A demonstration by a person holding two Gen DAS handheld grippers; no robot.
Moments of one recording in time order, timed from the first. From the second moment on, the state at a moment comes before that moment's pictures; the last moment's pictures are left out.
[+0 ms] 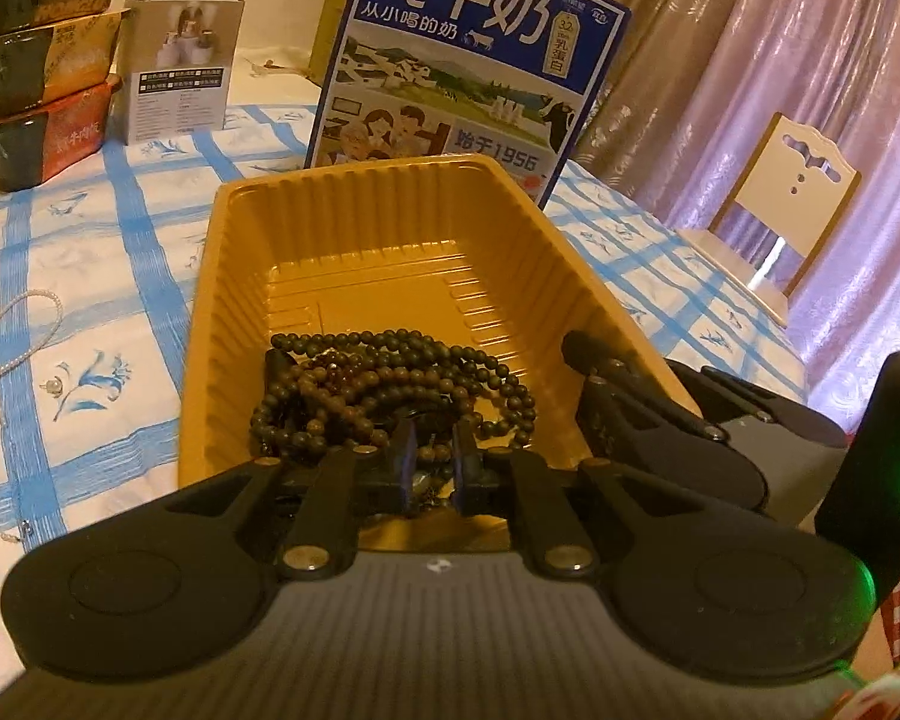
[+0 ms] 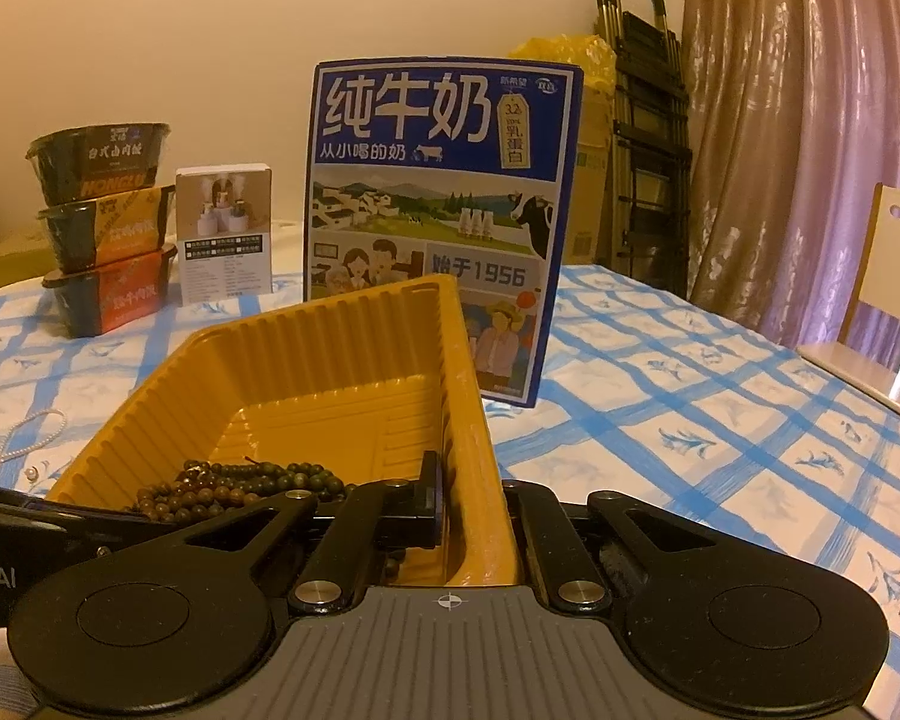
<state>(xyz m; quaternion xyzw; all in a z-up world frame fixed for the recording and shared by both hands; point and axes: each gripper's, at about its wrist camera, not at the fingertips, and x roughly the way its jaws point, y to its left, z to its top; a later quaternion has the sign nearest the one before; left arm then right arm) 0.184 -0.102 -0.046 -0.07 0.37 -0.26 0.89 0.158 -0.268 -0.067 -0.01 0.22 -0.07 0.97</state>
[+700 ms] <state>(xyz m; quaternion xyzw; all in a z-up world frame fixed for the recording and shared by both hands) 0.166 0.019 -0.046 -0.02 0.36 -0.09 0.93 0.159 -0.269 -0.067 -0.01 0.22 -0.07 0.97</state>
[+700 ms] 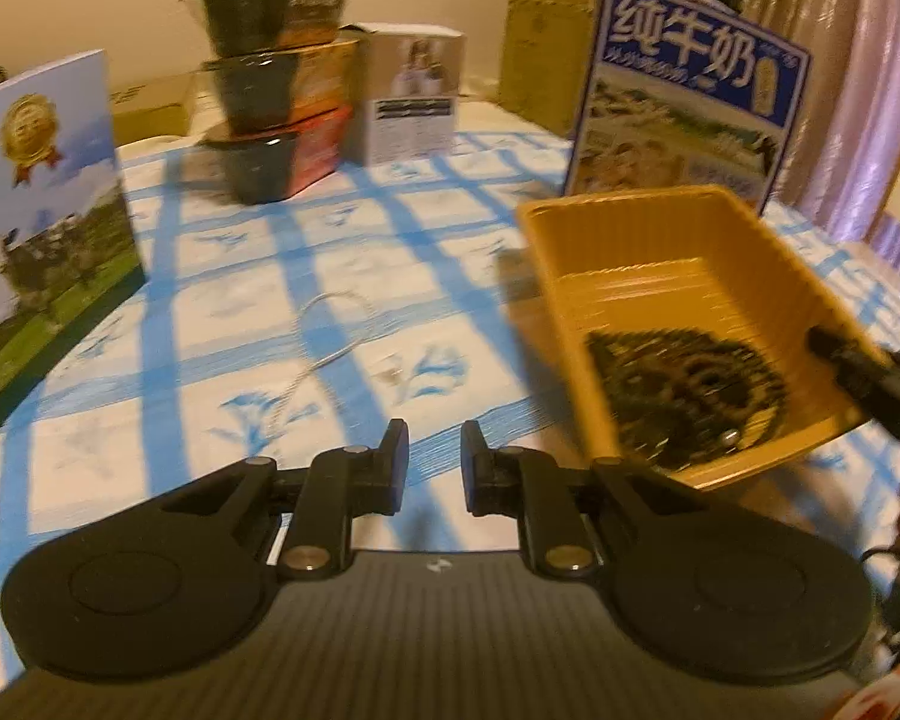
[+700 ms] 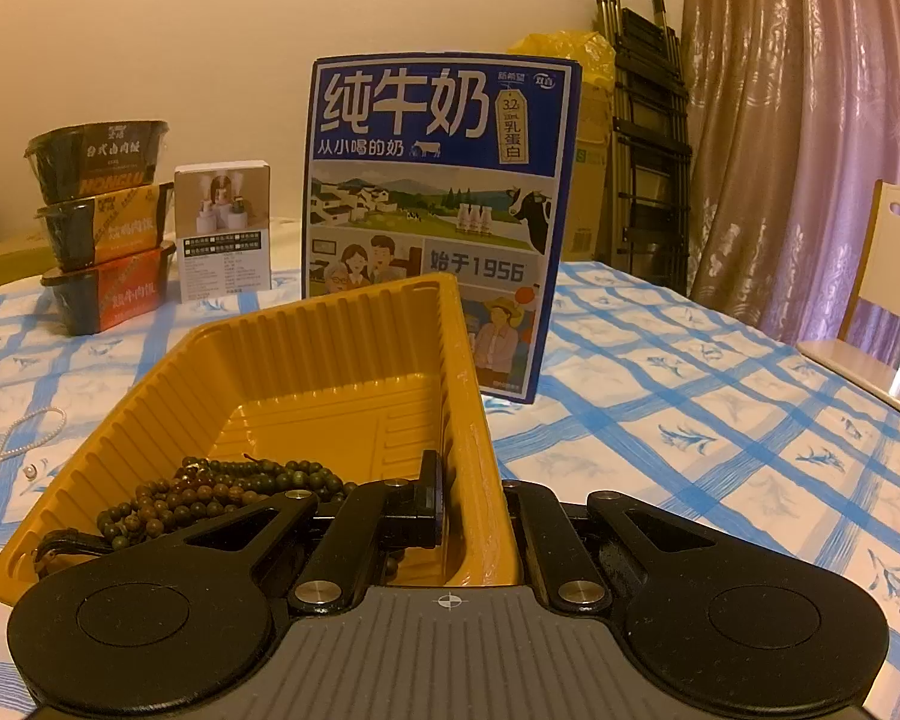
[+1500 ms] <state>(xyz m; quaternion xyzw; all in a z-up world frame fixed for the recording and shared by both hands) 0.189 0.021 -0.080 0.01 0.37 -0.07 0.93 0.159 -0.270 -0.069 0.00 0.22 -0.07 0.97</state>
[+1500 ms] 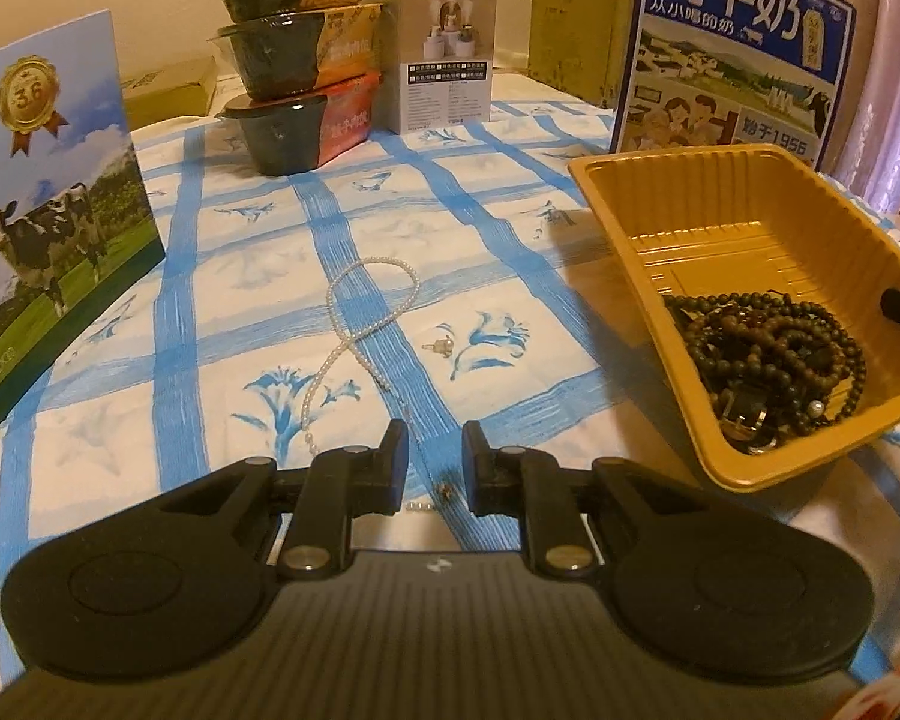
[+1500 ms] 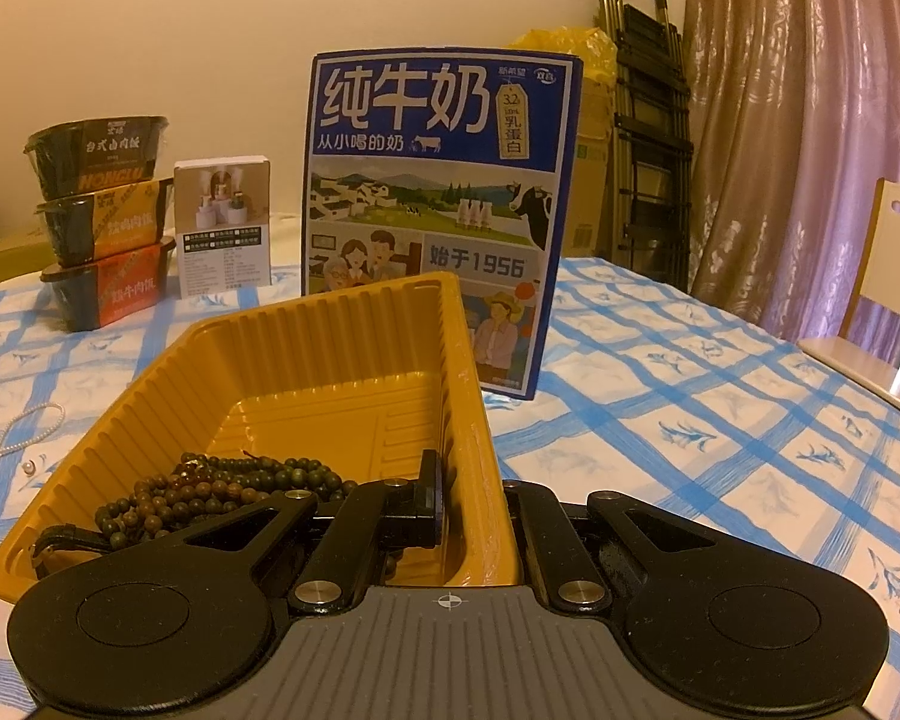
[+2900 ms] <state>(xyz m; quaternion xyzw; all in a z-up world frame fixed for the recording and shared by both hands) 0.259 -0.007 -0.110 0.03 0.36 -0.05 0.93 0.162 -0.272 -0.071 0.00 0.23 -0.07 0.97</state>
